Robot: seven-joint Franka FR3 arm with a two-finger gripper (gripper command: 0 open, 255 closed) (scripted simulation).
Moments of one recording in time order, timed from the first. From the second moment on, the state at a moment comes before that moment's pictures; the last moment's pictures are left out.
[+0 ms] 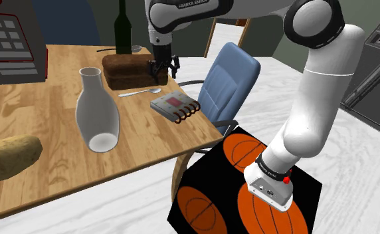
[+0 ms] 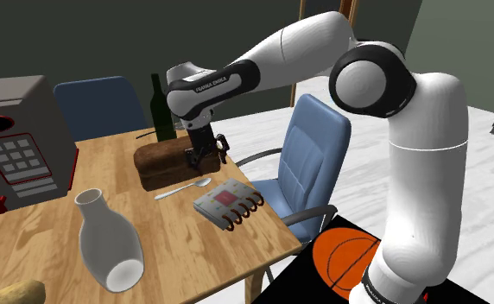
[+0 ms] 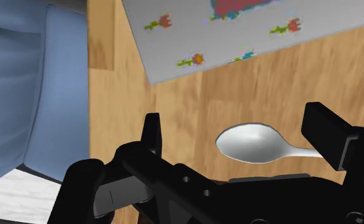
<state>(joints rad) 0.09 0.31 0.16 -1.70 -0.09 1.75 0.43</state>
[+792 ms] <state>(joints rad) 0.11 0.49 0.16 -1.58 -0.10 1.80 0.45</state>
